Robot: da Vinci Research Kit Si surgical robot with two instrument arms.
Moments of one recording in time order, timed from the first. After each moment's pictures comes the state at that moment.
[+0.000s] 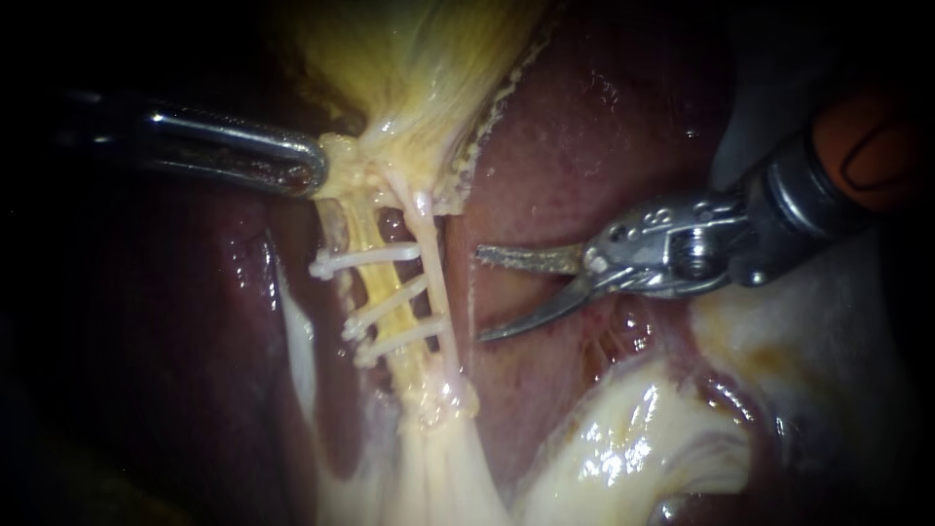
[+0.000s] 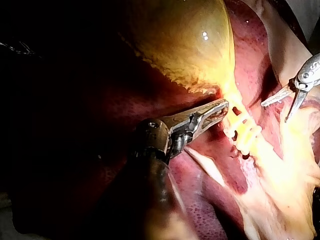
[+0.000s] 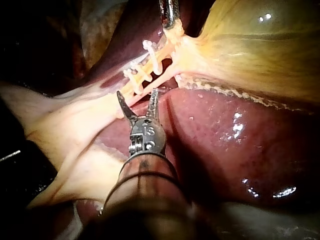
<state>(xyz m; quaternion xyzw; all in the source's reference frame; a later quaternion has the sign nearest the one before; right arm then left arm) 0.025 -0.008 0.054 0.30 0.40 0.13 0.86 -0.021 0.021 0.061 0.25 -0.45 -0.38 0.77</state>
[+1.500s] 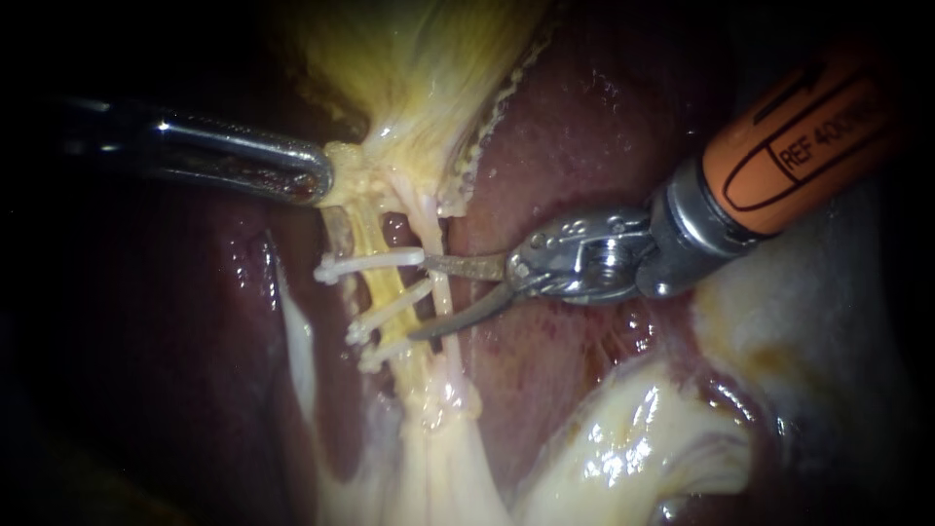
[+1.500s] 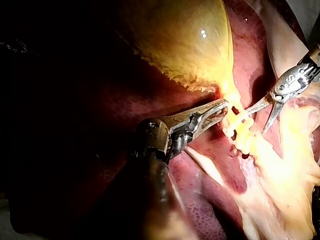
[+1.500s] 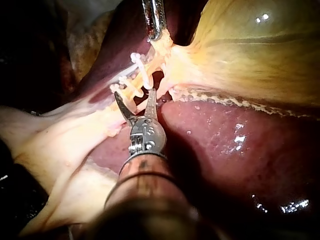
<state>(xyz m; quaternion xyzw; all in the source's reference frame) 0.028 -0.008 0.059 0.32 0.39 0.15 0.85 -0.021 0.021 0.062 0.26 -0.45 -0.38 0.77</state>
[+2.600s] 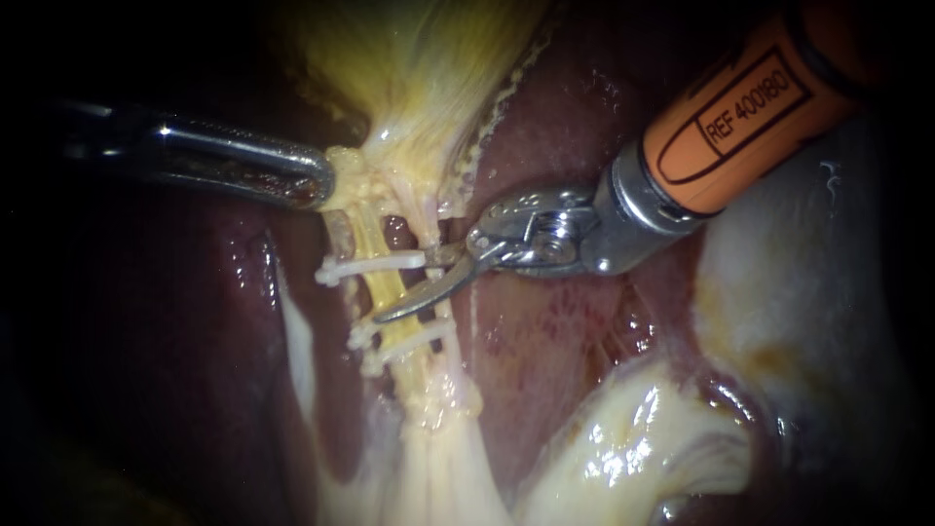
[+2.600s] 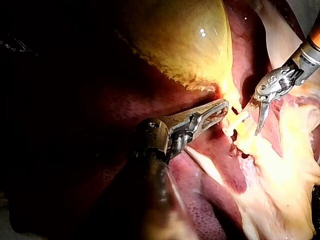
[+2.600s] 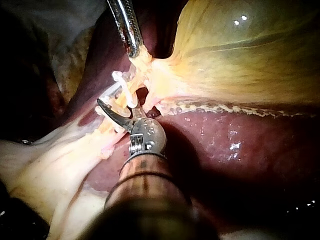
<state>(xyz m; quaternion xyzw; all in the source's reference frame) 0.031 -0.007 0.061 0.47 0.41 0.14 0.77 -0.022 0.021 0.062 0.26 -0.45 -0.38 0.77</state>
